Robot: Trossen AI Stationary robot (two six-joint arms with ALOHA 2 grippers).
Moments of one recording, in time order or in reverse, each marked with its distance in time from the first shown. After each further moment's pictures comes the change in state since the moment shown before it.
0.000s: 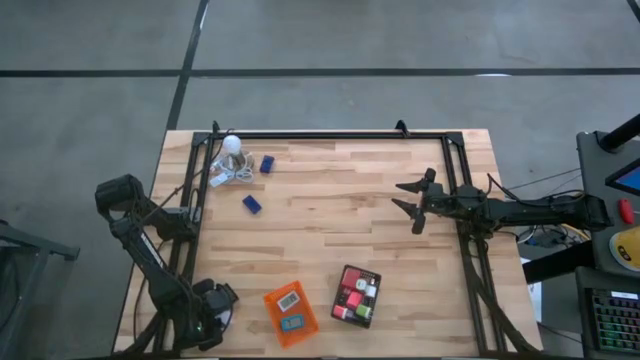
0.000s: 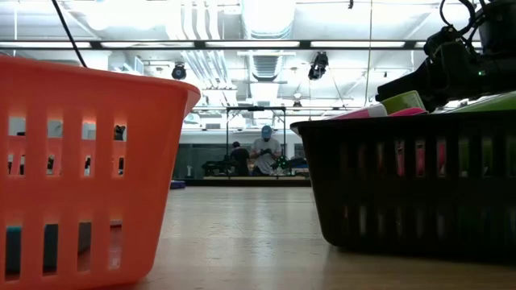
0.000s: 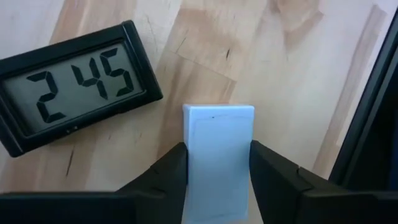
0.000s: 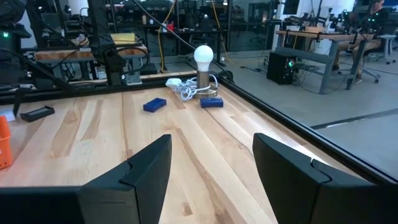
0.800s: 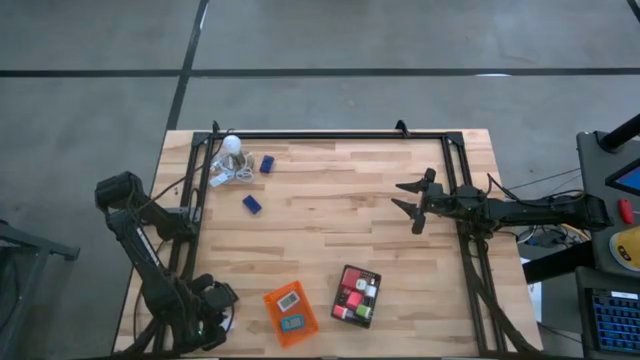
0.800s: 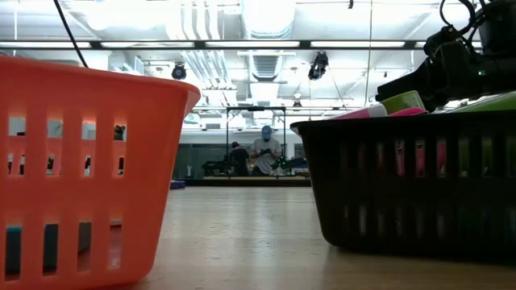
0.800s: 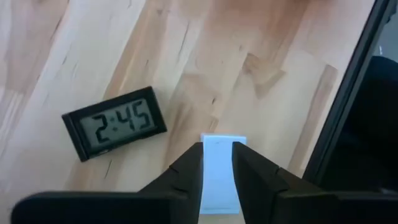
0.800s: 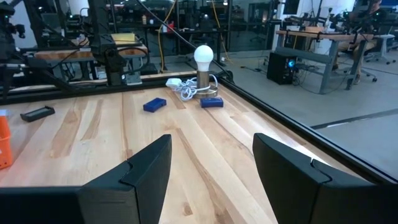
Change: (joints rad) left arm 0.043 -0.032 0.210 -0.323 -0.087 0.014; right arm 0.000 0.000 0.000 0.000 0.000 0.000
